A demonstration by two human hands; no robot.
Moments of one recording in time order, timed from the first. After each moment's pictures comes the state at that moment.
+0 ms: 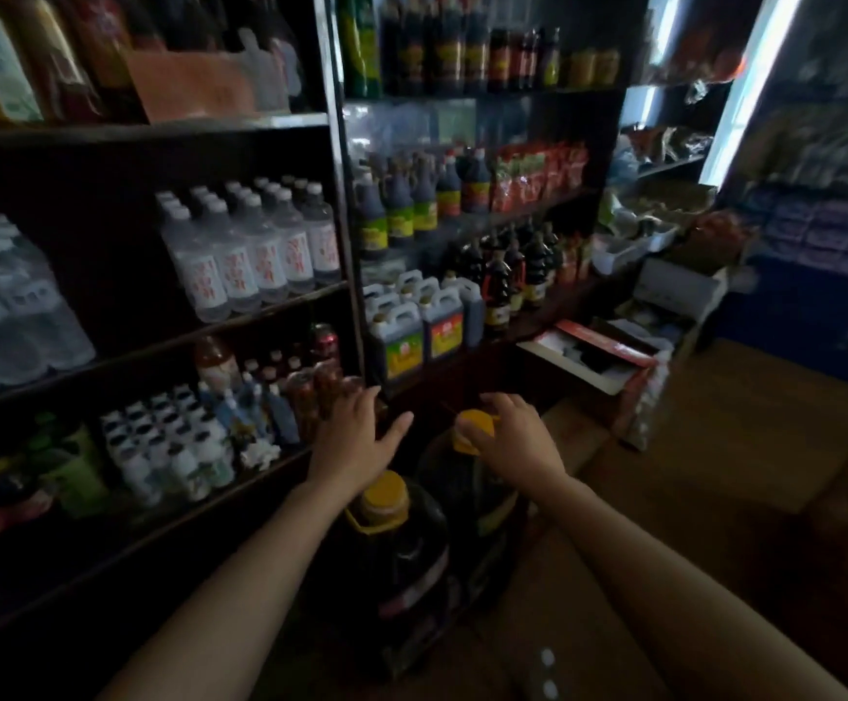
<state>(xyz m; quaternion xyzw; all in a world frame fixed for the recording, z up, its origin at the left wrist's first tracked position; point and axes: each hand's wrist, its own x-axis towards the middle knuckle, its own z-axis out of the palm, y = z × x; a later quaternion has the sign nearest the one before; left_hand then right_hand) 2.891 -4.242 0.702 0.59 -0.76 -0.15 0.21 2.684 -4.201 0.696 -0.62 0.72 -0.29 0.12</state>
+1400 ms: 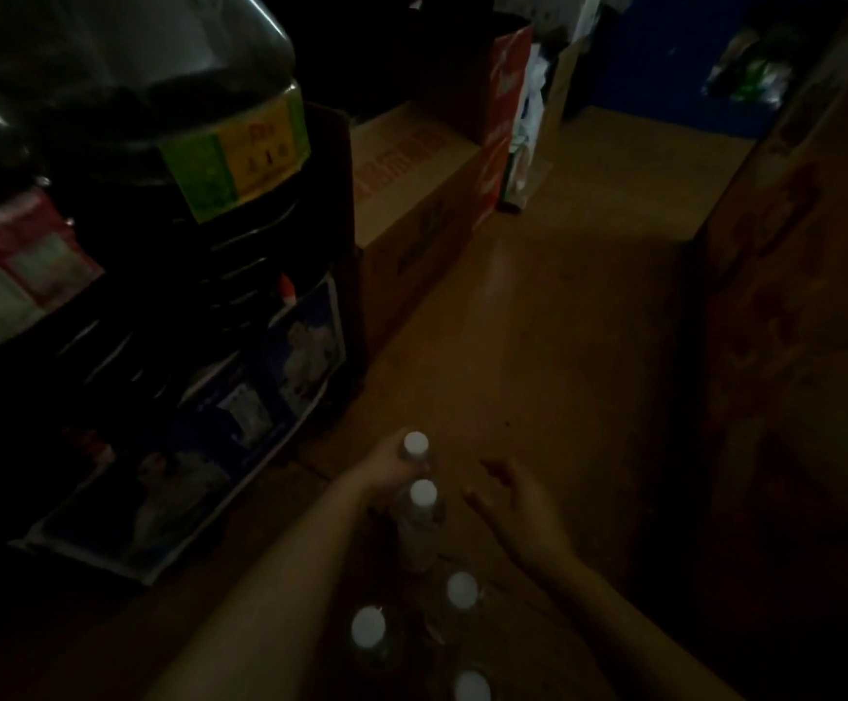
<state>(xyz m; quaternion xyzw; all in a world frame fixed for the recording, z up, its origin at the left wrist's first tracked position) 2.574 -4.228 -0.101 0.45 -0.68 -0.57 0.03 2.467 -4.061 -0.060 -0.37 0.82 -0.34 0.28</state>
